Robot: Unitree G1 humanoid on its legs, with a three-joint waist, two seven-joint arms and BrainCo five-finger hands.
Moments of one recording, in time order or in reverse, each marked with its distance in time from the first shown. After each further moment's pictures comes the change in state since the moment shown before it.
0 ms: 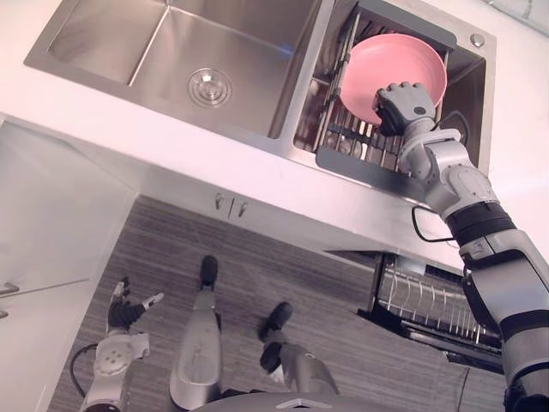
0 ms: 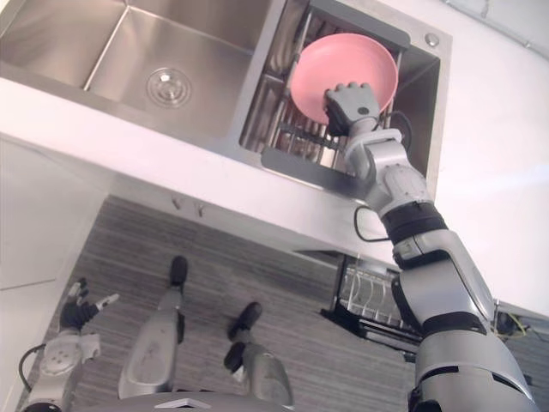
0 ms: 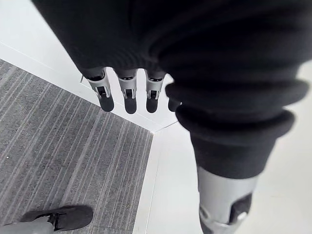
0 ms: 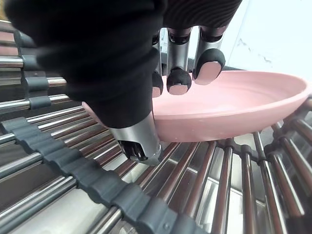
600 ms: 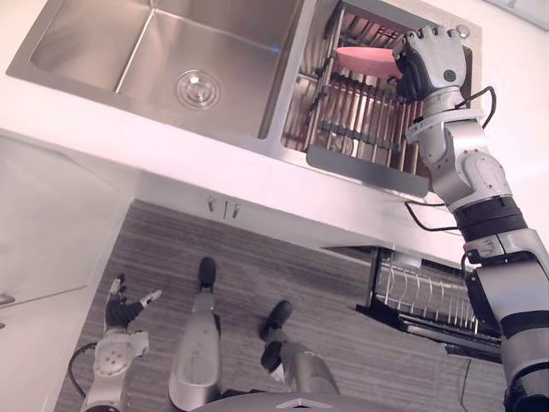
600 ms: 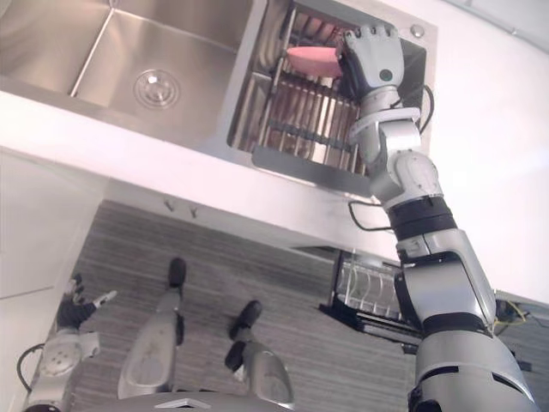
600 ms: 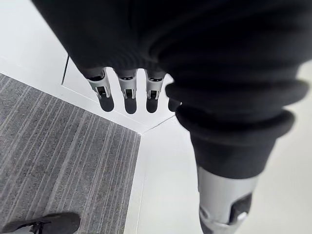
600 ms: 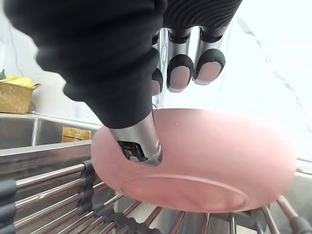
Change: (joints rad) left arm 0.026 -0.004 0.000 -0.027 0.021 -0.032 0.041; right arm 0.001 -0.001 -0.131 -0.174 0.023 0.023 -0.170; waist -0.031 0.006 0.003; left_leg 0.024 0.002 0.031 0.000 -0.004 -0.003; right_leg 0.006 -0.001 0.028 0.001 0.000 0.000
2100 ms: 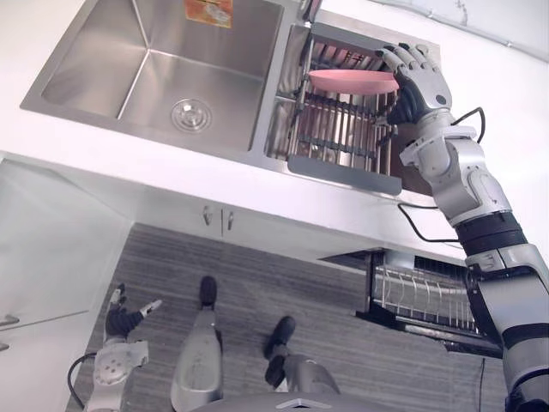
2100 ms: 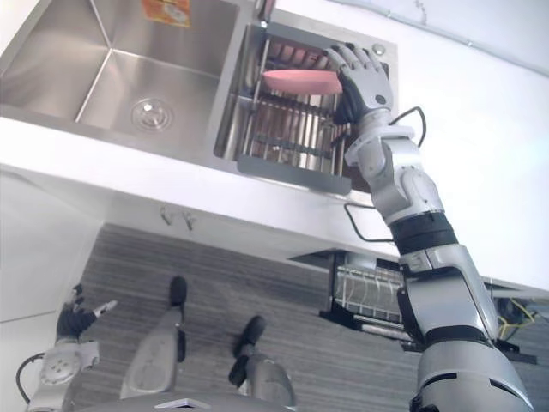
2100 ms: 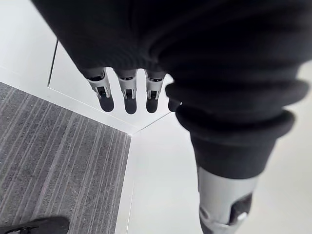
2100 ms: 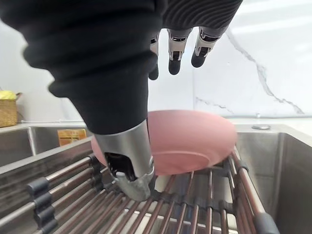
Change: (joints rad) left arm 0.009 -0.006 0.003 0.038 0.001 0.001 -0.003; right arm 0.094 -0.007 -0.025 0.003 0.176 -0.023 0.207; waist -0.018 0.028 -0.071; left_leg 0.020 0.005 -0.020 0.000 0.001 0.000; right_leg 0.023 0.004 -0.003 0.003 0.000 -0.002
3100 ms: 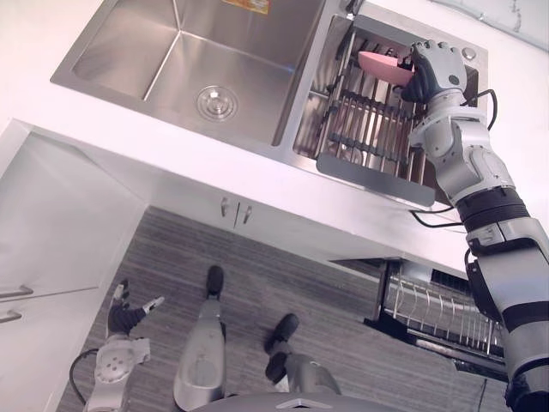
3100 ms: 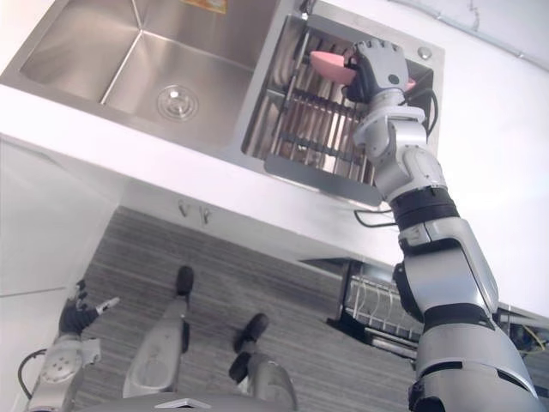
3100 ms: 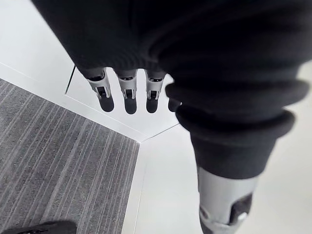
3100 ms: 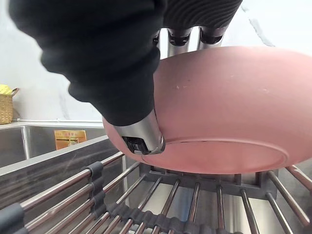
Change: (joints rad) left arm 0.008 0.004 -0.021 -0.039 -0.003 -0.005 -0.001; right arm -0.169 0.000 0.078 0.174 -0.002 0.019 -0.130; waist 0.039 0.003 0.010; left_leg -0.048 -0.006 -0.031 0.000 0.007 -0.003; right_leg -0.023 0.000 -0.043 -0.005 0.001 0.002
